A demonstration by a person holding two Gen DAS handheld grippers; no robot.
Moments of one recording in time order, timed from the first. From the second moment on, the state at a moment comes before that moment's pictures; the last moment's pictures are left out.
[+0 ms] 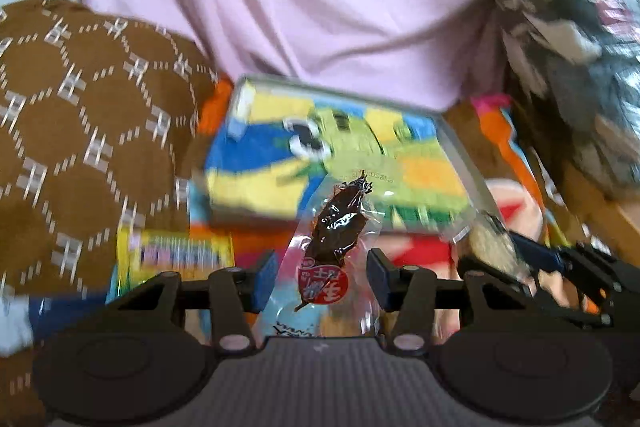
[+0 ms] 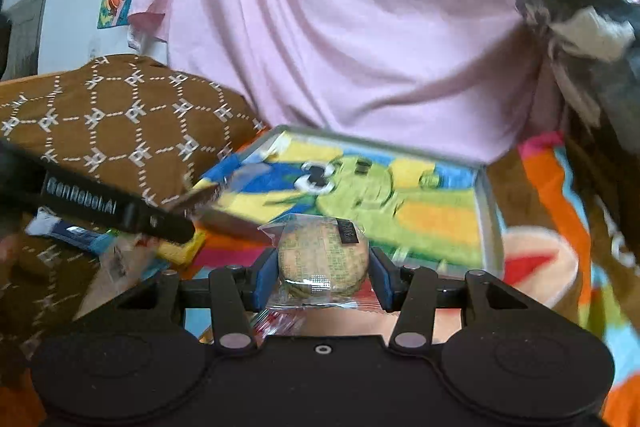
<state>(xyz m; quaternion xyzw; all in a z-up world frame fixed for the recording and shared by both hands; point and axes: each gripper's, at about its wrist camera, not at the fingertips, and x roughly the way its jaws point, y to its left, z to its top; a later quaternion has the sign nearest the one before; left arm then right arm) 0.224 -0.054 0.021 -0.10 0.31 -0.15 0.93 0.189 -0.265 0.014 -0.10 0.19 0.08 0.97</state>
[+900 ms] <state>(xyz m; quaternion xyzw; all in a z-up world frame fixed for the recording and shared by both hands) 0.340 -0.085 -0.012 -0.11 0.30 -0.17 0.93 0.311 -0.292 -0.033 -0.02 0.22 0.01 0.98</state>
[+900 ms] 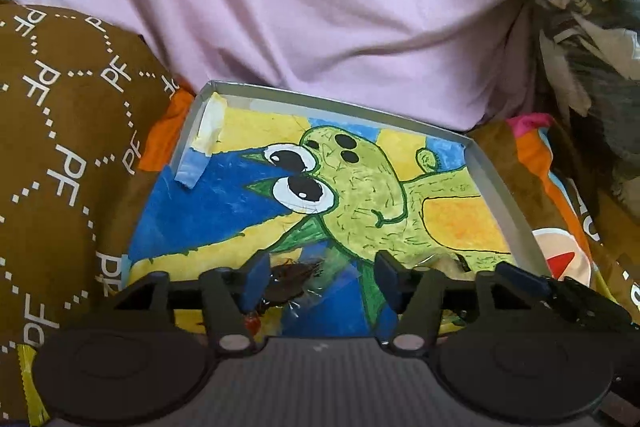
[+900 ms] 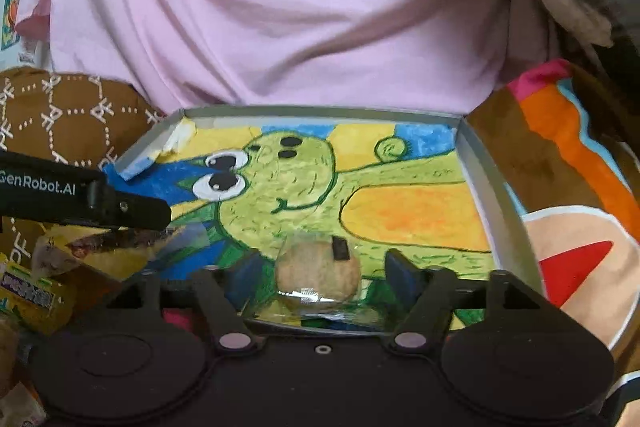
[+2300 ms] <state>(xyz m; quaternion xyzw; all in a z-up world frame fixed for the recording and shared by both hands) 0.081 0.001 0.045 -0.08 0.23 -0.08 0.97 0.042 -0.238 0.050 0.01 0.08 0.08 0.99</state>
